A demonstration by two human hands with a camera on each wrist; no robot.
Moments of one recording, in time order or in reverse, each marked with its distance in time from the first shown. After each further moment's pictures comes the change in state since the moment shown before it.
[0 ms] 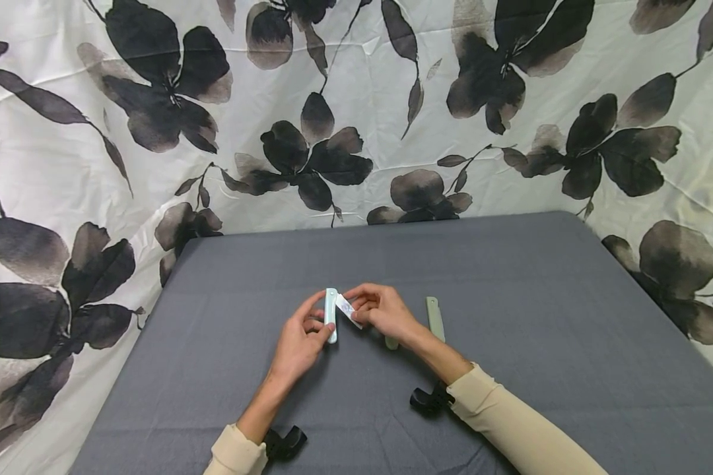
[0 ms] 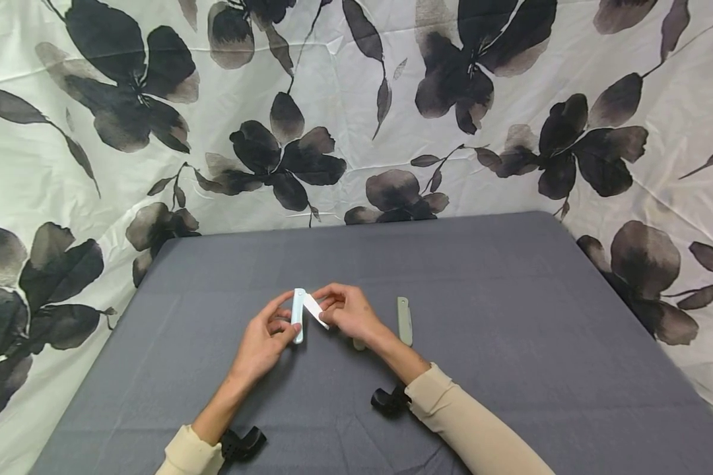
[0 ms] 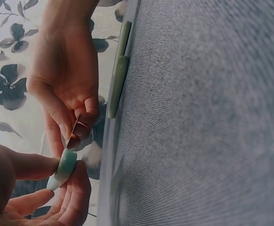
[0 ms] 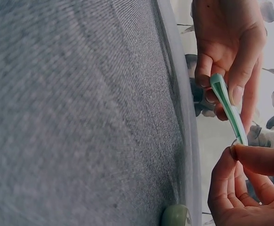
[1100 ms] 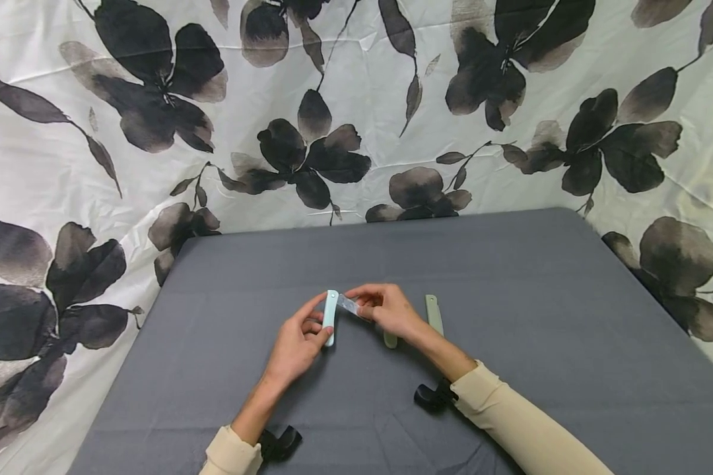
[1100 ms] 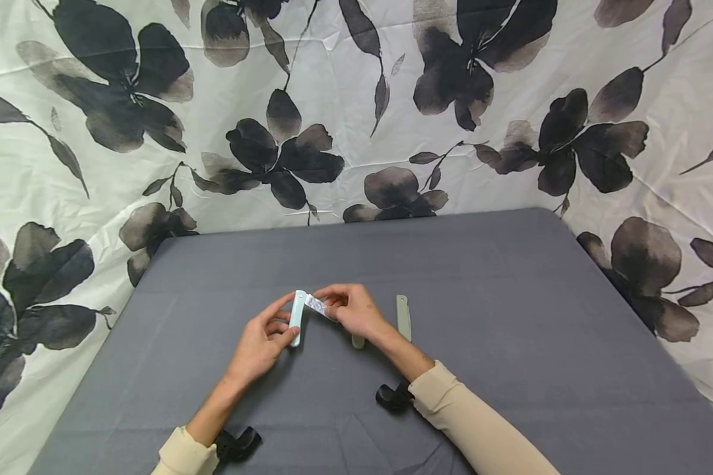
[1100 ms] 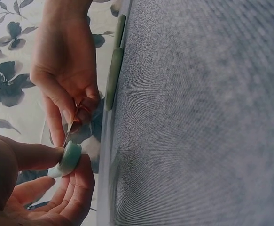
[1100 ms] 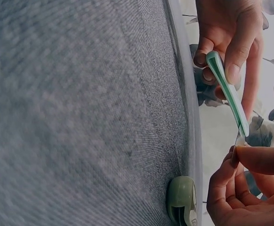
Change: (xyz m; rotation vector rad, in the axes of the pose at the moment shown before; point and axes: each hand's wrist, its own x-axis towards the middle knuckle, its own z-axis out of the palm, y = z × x) left_hand 0.000 -0.006 -0.003 0.028 -0.041 -0.005; right_hand 0.000 0.004 -0.012 -0.134 0.016 -0.056
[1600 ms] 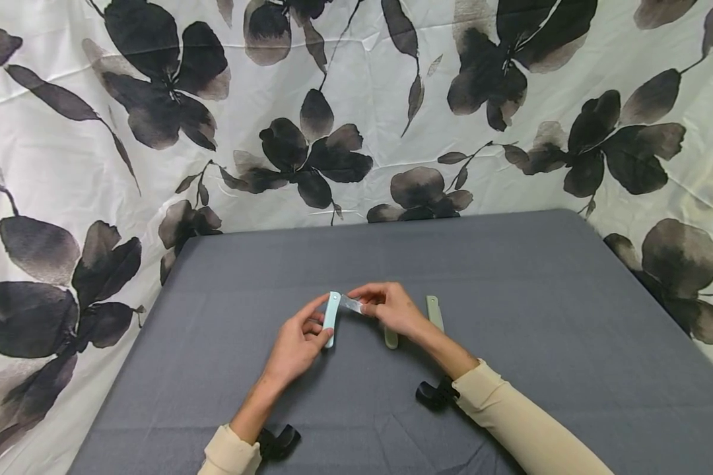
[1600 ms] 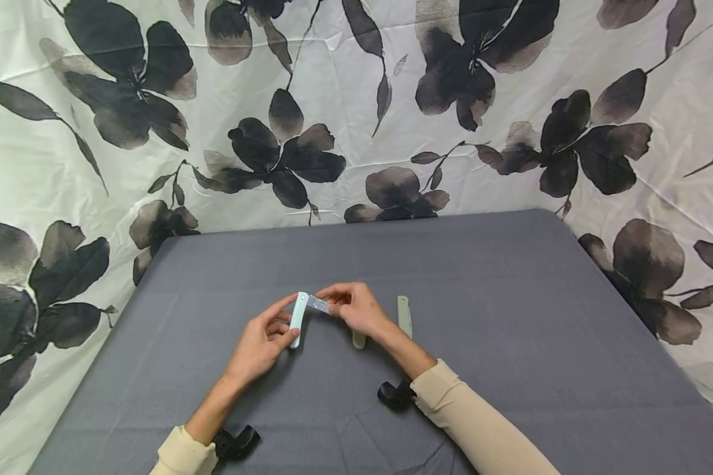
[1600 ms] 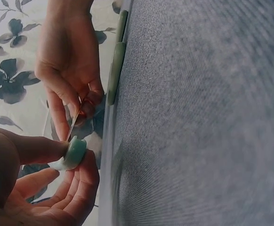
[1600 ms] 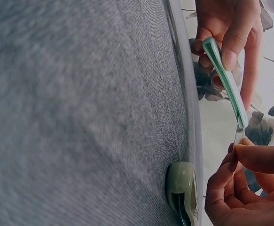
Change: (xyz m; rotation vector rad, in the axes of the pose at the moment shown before) left_hand -0.003 0.001 -0.002 -0.023 -0.033 0.008; right_hand 0.002 0.004 -0.005 -0.028 -0.005 -0.007
